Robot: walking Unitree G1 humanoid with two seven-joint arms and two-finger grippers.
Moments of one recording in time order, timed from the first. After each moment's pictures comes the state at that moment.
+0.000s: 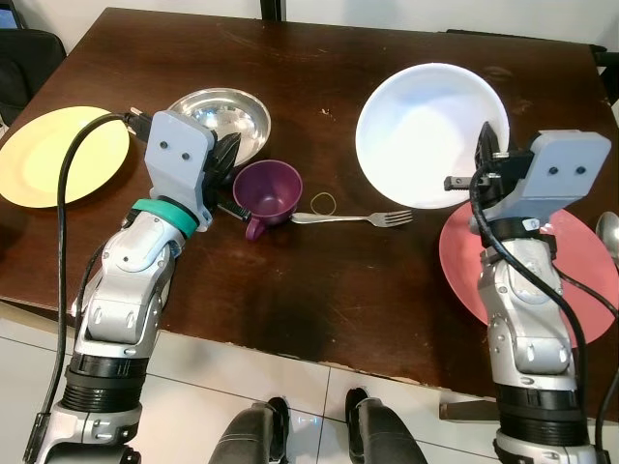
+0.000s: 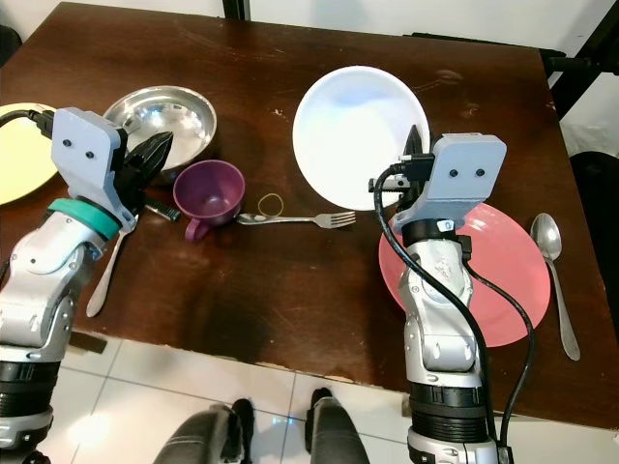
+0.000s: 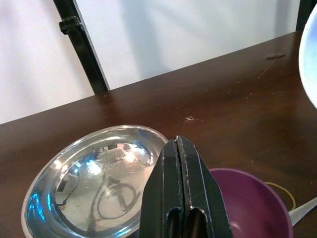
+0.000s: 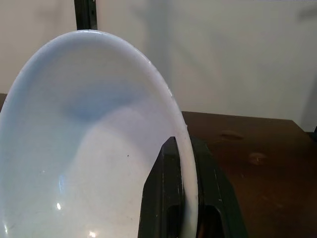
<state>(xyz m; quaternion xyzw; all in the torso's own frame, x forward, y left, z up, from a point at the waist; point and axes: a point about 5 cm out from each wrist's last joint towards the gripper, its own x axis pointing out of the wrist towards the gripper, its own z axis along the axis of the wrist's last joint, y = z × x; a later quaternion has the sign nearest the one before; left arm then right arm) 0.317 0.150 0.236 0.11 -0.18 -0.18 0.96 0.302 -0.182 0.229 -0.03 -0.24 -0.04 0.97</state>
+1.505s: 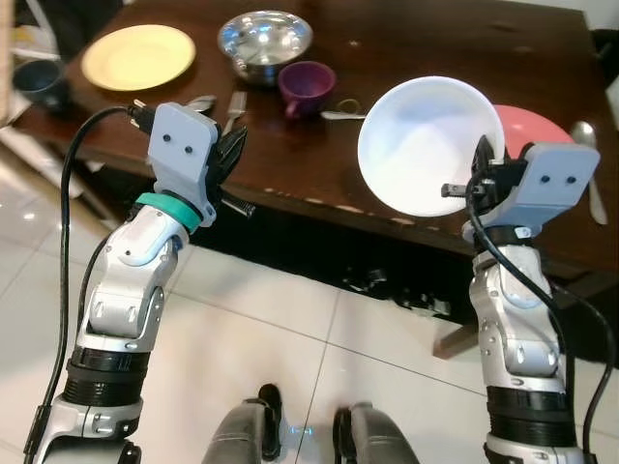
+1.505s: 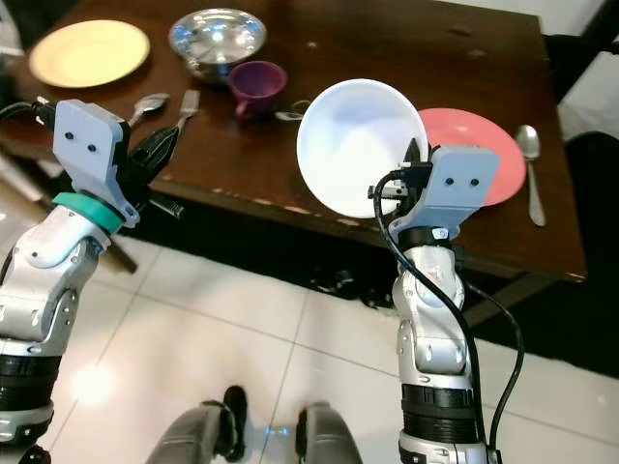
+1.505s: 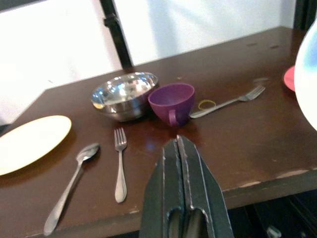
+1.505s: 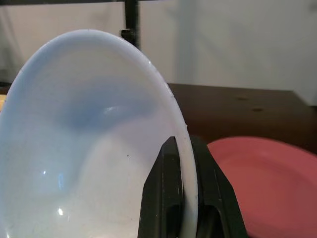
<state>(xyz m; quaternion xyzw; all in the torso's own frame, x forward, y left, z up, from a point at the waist) 0.319 0.148 0.239 0.10 -0.18 -0.19 0.96 0.305 -0.184 0.220 -0.02 -0.22 -0.06 0.97</state>
